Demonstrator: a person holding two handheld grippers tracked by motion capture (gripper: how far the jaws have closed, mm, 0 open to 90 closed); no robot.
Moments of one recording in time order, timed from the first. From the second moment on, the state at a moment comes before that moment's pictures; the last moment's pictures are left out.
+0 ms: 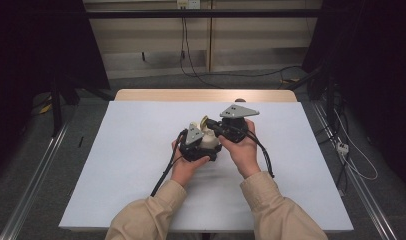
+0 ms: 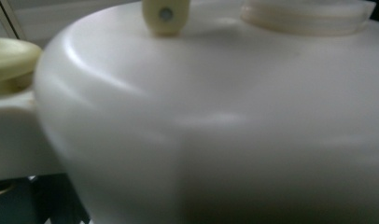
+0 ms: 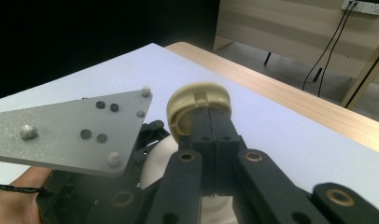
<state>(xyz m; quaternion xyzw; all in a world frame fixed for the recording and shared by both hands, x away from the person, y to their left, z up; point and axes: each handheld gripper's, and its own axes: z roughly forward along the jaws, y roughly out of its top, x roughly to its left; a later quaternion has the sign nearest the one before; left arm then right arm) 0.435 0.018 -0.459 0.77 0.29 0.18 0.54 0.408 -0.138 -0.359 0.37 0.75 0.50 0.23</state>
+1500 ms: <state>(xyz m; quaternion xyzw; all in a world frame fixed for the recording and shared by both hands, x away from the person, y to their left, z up) 0.431 0.020 -0.459 0.79 0.29 0.19 0.51 0.406 -0.146 -0.366 0.37 0.75 0.50 0.23</state>
